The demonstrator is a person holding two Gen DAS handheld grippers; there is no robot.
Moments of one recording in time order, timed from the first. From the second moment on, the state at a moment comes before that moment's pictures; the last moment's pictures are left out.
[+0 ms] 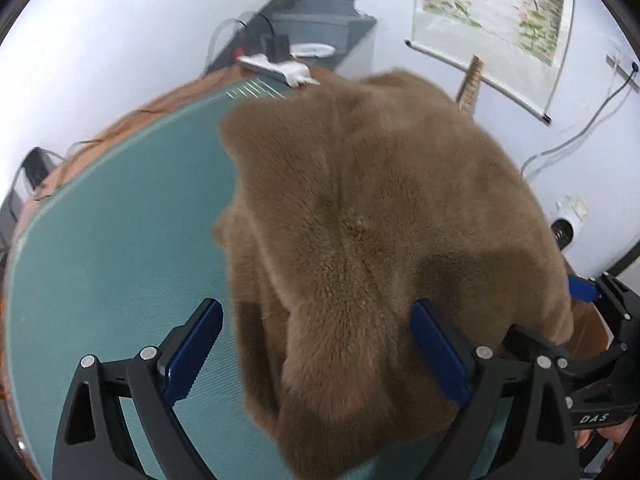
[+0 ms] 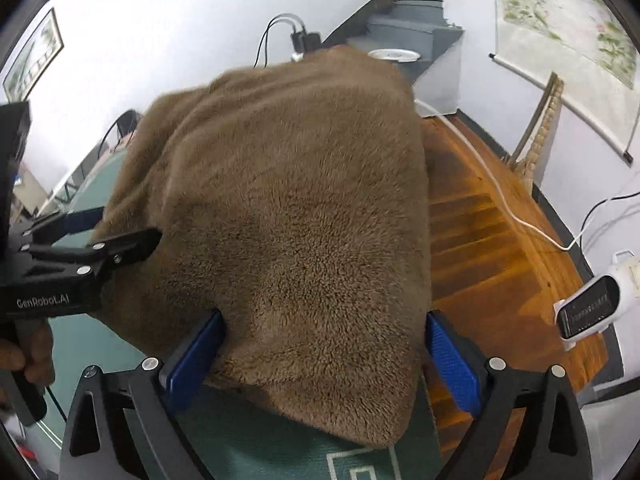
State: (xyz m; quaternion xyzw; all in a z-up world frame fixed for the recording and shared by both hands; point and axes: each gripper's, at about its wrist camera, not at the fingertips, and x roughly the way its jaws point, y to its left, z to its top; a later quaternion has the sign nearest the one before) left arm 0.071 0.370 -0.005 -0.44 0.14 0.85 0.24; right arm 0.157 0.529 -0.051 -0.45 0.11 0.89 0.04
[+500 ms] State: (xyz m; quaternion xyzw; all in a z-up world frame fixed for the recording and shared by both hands) left arm 0.113 0.345 0.065 -0.41 0.09 0.89 0.20; right arm 0.214 0.507 0.020 -0.41 0.08 0.90 0.11
